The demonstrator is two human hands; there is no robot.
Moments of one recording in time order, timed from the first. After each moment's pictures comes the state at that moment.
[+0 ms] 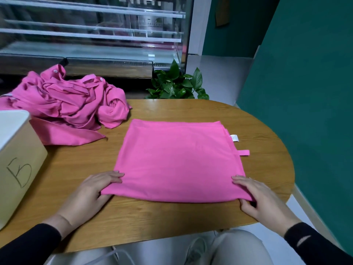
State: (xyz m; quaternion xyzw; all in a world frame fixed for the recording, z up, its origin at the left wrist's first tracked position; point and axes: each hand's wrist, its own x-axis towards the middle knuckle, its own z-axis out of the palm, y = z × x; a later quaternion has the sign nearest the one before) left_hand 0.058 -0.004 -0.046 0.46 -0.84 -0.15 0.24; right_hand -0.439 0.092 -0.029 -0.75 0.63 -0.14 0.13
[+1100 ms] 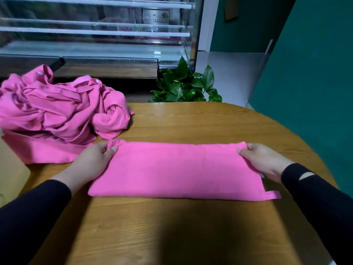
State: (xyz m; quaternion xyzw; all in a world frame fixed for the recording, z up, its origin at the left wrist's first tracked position) left_hand 0.036 -0.167 -0.016 0.67 -0.69 -0.20 0.19; right_hand -0.414 -0.105 0.021 -0.53 0.74 -0.20 0.38
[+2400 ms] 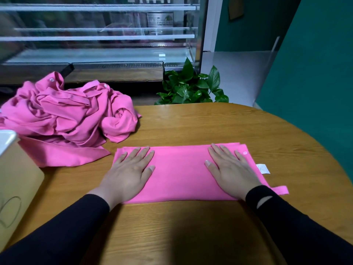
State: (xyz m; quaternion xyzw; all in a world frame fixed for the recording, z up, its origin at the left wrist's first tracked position) left_hand -0.017 -0.132 -0.031 0.56 -0.83 -0.07 0.00; right_hand -0.332 -0.097 -0.028 -0.74 0.67 -0.02 0.09
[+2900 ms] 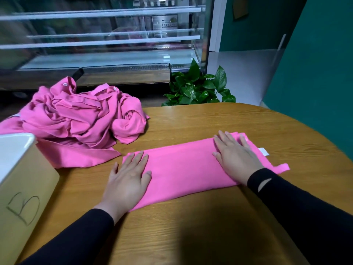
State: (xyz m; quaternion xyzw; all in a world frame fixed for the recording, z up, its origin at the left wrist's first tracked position) left_hand 0.002 -0.109 -0.040 0.65 -0.76 -0.07 0.06; right_hand -0.322 -0.128 -0.009 -0.75 0.66 -0.01 0.02
